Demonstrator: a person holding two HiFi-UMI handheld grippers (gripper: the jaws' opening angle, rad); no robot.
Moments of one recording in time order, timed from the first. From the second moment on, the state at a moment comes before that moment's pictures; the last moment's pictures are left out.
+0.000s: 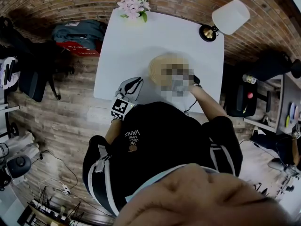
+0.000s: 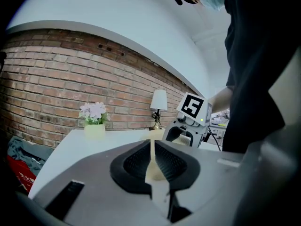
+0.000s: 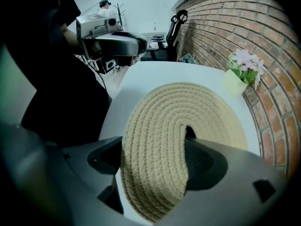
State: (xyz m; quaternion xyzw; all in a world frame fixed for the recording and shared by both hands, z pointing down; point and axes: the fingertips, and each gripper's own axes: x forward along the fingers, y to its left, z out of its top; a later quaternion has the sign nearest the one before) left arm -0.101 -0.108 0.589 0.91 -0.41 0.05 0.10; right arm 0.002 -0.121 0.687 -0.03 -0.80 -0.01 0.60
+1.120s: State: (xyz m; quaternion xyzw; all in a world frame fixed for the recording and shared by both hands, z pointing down) left arm -0.049 -0.142 0.688 0.94 -0.29 0.20 0.05; right arm 0.001 -0.122 0.690 -0.01 -0.81 -0.03 0.59
